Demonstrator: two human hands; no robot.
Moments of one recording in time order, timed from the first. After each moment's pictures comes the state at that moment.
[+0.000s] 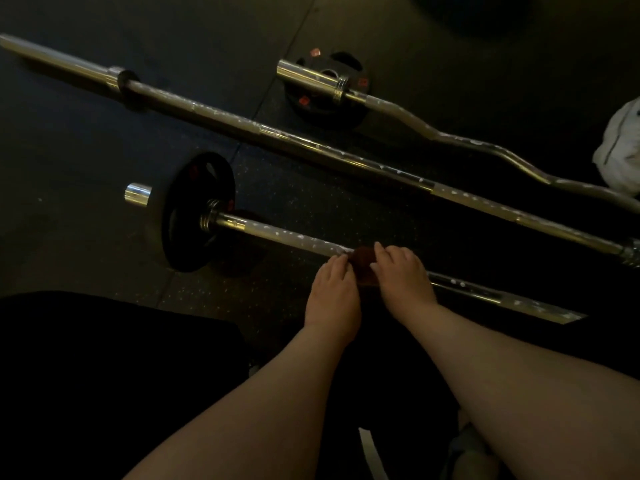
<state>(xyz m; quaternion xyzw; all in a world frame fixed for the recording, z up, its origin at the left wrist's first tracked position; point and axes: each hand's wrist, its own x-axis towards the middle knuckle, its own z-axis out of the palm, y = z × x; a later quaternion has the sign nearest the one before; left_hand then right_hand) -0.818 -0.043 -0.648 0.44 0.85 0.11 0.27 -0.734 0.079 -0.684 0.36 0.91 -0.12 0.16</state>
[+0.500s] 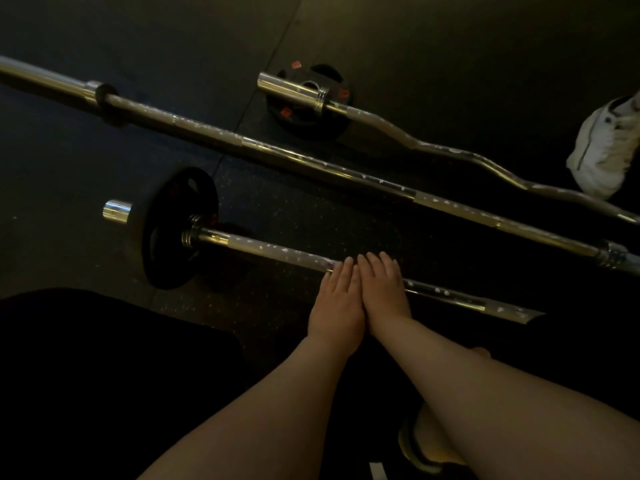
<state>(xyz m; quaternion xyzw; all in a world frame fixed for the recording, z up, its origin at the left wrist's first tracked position) -0.798 -0.021 -0.655 0.52 0.80 0.04 0.30 -0.735 0.066 -0.689 0.34 0.91 -0.03 0.21</state>
